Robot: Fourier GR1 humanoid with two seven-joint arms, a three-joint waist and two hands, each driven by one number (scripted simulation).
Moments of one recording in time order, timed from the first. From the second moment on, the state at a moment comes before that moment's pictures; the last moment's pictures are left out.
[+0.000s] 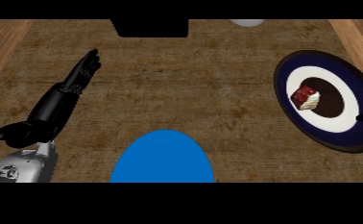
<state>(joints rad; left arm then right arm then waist) -0.17 0.29 -0.04 -1.67 0.02 -0.17 -0.01 -0.51 -0.80 0.02 -0.50 -0.22 0.45 -0.79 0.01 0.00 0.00</state>
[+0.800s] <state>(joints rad) -0.18 0.29 -0.04 -1.66 0.02 -0.18 -0.01 -0.46 -0.99 -0.11 -0.46 -0.44 0.74 -0.56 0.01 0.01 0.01</state>
